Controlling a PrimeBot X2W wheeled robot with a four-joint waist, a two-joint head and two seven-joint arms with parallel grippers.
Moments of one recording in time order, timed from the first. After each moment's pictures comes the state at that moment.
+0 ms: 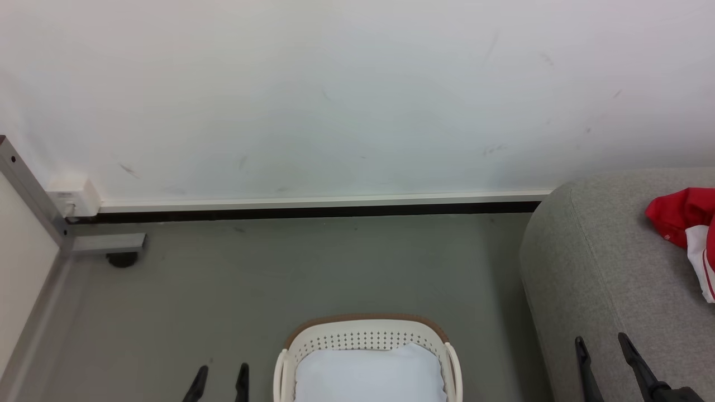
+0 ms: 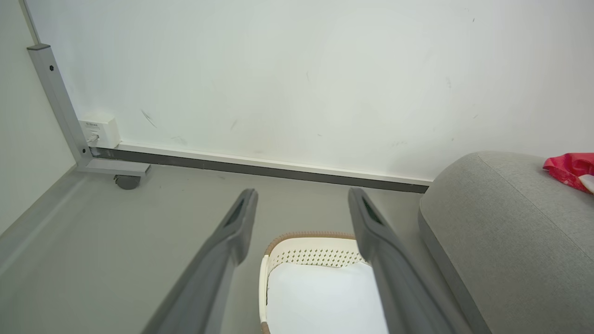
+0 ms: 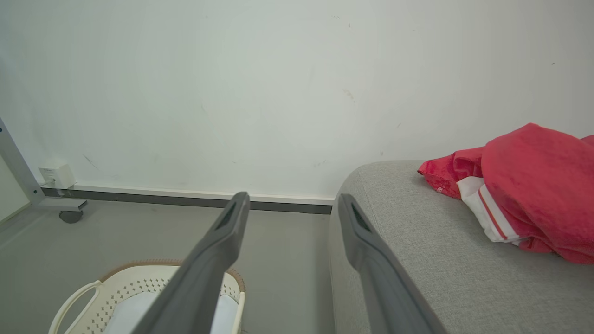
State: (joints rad) left arm 0.09 0.08 -0.12 0.22 -0.25 -0.04 -0.26; right arm 0.02 -0.05 -0.02 0.28 0.11 0.13 -0.26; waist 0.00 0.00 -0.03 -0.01
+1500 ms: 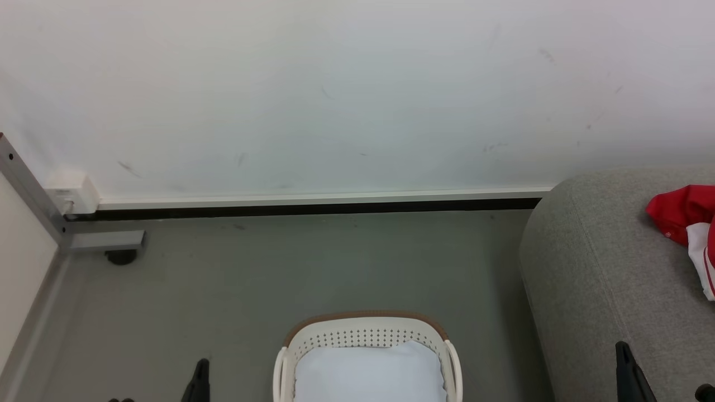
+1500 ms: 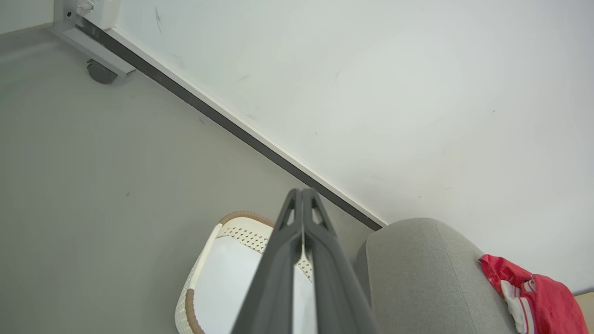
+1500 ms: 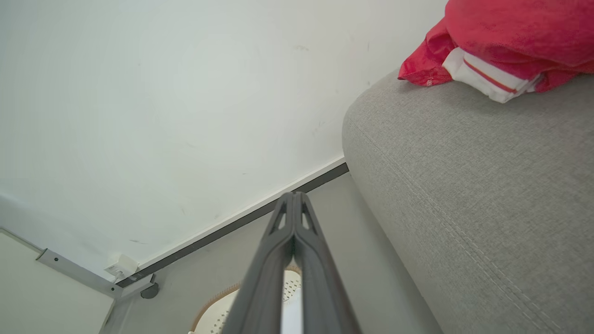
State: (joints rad) left arm 0.04 0.05 -0.03 0.27 -0.72 -0.09 -0.13; right arm 0.00 -0.04 -0.05 0.31 0.65 0.13 -0.13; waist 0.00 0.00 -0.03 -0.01
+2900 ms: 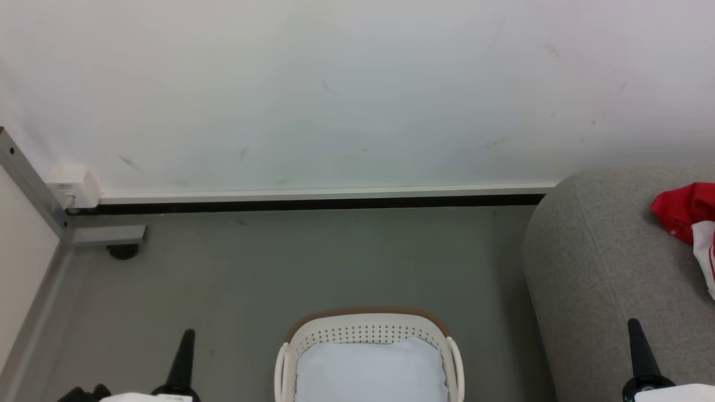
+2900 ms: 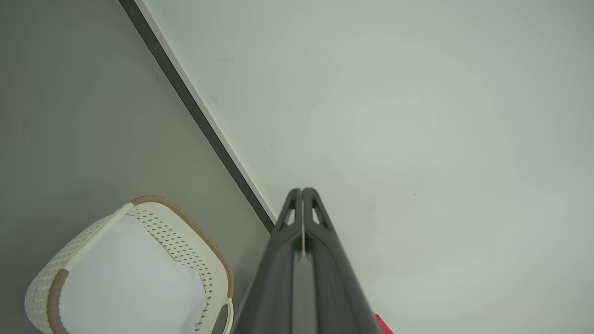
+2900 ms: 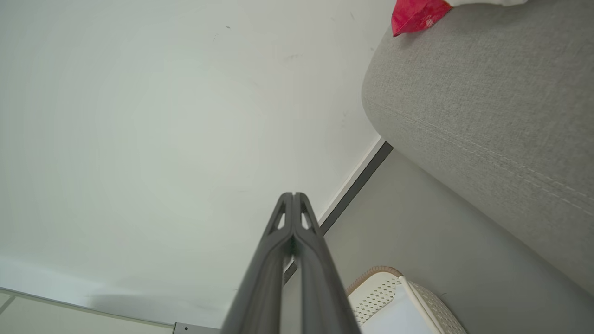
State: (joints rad) left arm -0.04 0.05 0.05 0.26 -1.20 -0.11 0.00; right arm -0.06 -0.04 -0.08 0.27 1.17 0.13 0.00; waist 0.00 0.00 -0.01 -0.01
